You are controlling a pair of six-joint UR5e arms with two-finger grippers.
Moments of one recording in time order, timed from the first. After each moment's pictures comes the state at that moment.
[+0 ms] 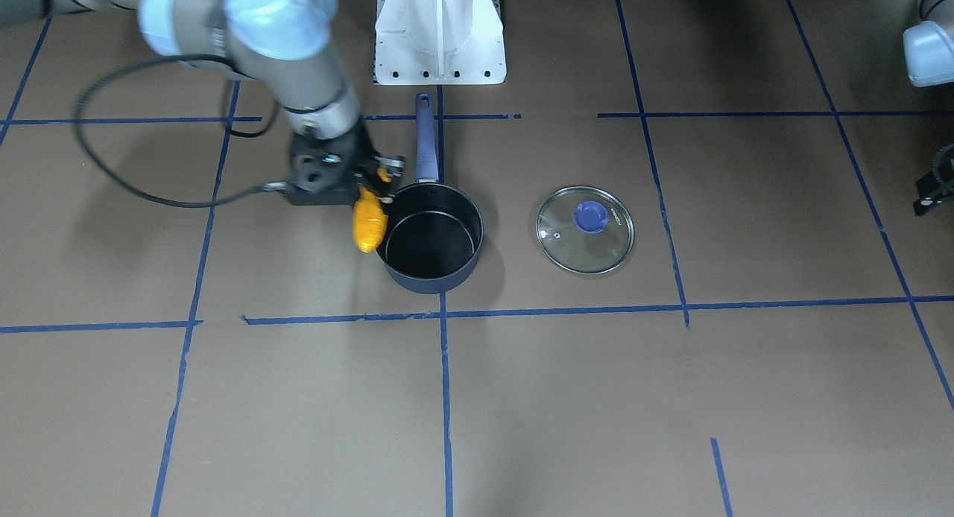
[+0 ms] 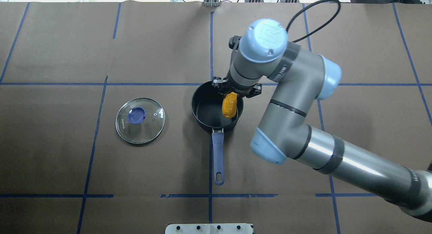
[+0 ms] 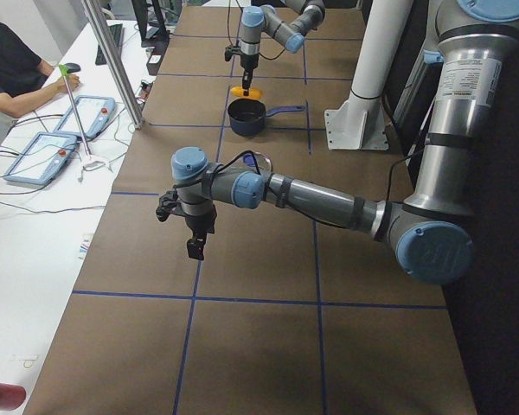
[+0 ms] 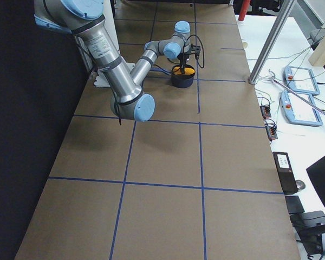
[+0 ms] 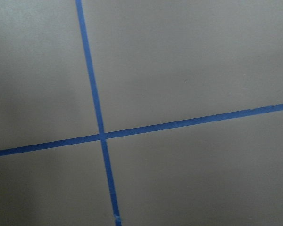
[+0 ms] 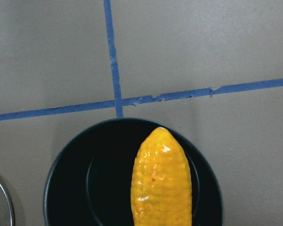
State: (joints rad) left arm -1.38 -1.68 -1.69 -1.53 -2.23 -0.09; right arm 0.60 -0.81 1.66 -1.58 1.92 1.30
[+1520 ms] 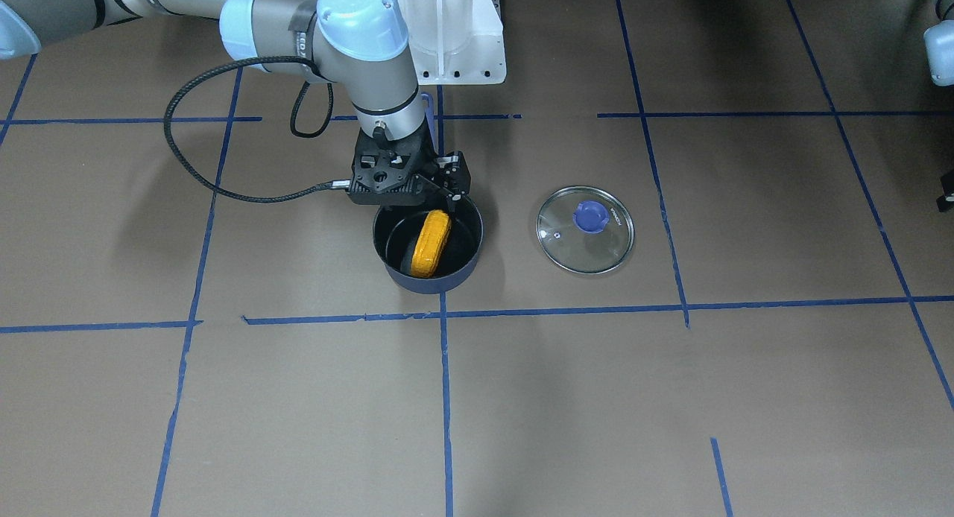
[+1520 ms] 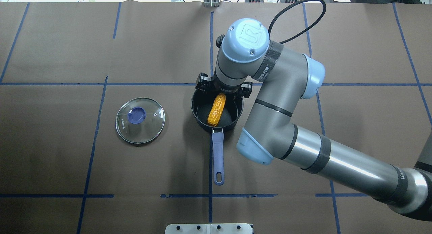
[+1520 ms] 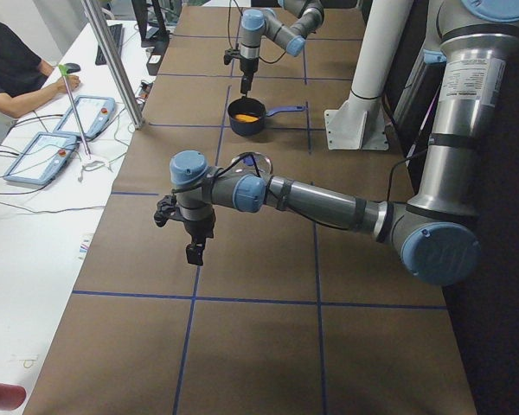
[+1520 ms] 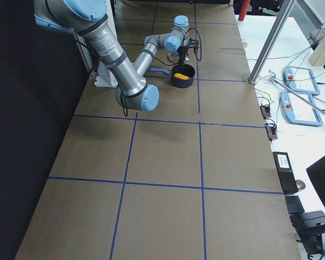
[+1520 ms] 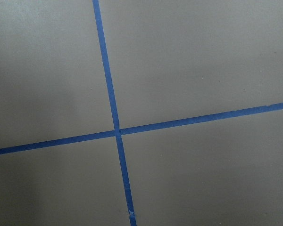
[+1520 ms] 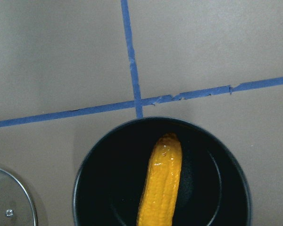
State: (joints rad) left arm -1.41 -1.68 -1.68 -1.52 -2.23 -0.08; right arm 0.61 -0.79 1.65 -1.58 1.92 1.33
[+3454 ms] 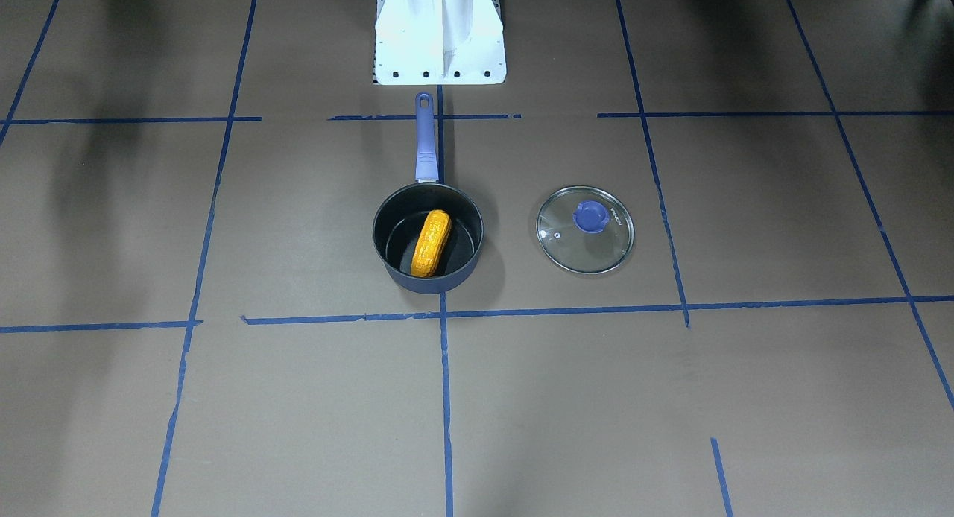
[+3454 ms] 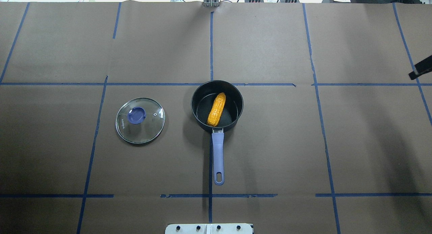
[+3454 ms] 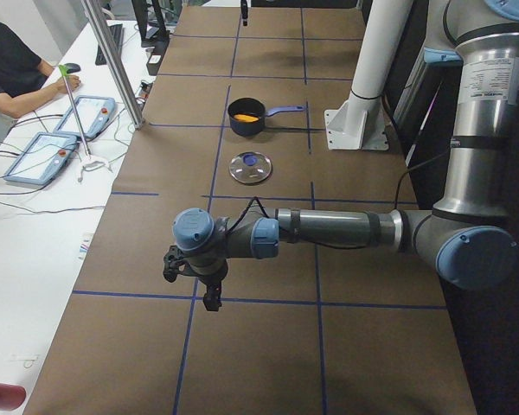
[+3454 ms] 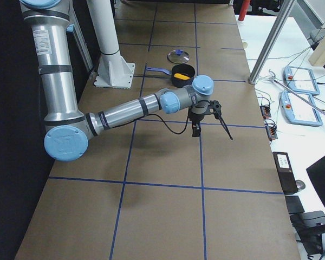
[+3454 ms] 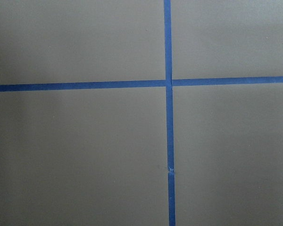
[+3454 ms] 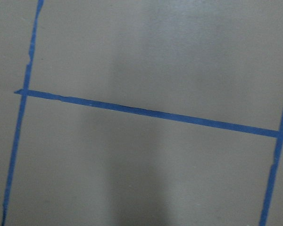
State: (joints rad) left arm -1.55 -1.61 -1.55 -1.52 -2.37 0.05; right arm 1.38 -1.51 1.72 -1.57 2.41 0.12
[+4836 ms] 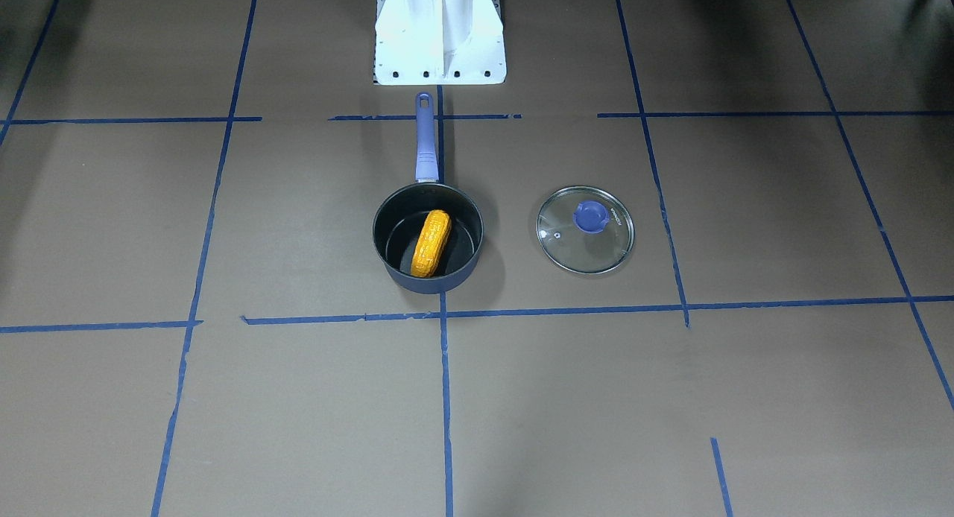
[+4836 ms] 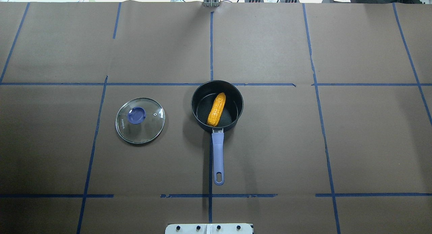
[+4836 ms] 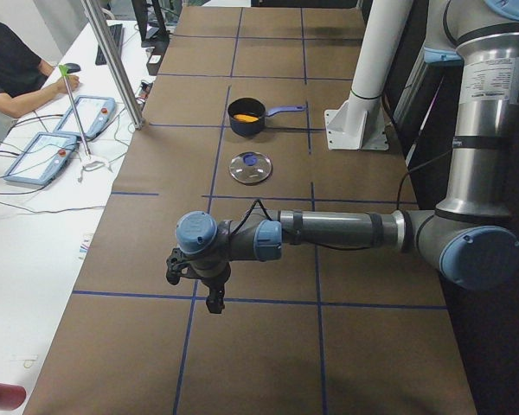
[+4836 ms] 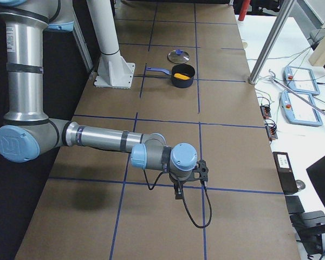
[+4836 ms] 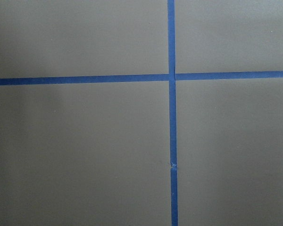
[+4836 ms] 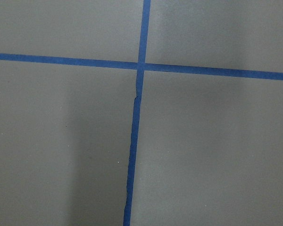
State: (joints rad) left arm -1.55 -1.59 -1.55 -1.52 -2.37 0.05; right arm 1.60 -1.64 1.55 -1.54 2.42 -0.14
